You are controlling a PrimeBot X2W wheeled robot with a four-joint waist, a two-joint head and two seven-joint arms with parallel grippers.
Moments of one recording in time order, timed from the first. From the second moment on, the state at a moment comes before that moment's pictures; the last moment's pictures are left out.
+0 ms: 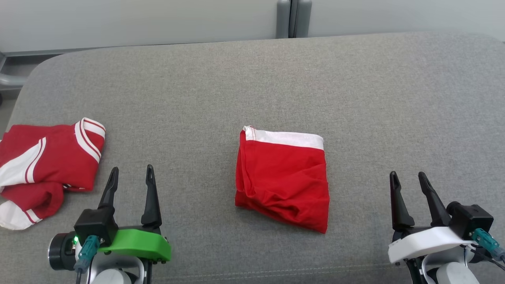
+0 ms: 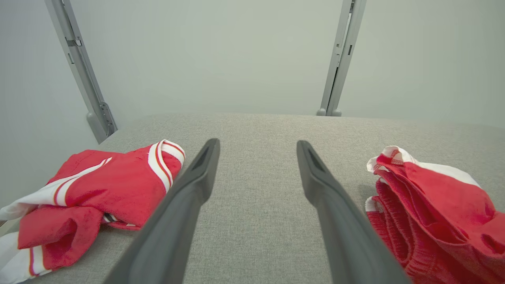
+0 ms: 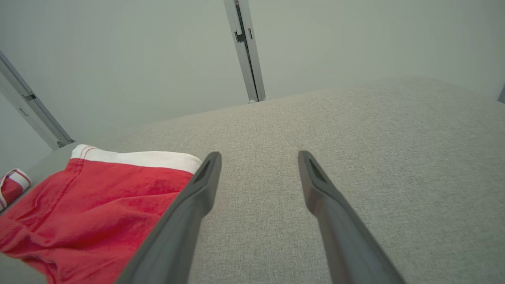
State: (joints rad) left arm -0.10 0.28 -0.36 0.07 -0.43 0.28 -0.21; right arm -0.02 -0.08 0.00 0.17 0.29 0.13 -0.26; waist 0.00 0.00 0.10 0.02
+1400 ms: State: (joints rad) left arm -0.15 0.23 -0.44 0.10 -0.37 0.23 -0.26; right arm -0.21 -0.23 0.24 0.57 0.57 0.13 -0.13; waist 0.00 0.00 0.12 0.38
